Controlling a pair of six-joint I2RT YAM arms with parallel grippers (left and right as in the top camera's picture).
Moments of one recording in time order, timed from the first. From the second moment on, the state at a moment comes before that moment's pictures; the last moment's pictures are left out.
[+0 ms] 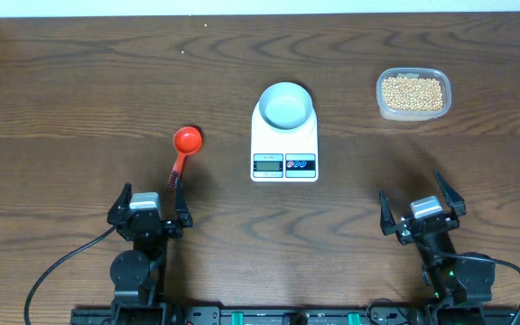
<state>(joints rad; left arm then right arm) -0.03 0.01 0.02 -0.12 -0.08 0.02 0.04 0.01 0.01 -0.06 -0.22 -0.35</state>
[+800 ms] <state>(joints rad) -0.03 0.04 0.03 -0.08 0.03 0.00 0.04 0.01 0.01 -0.06 -0.22 -0.35</state>
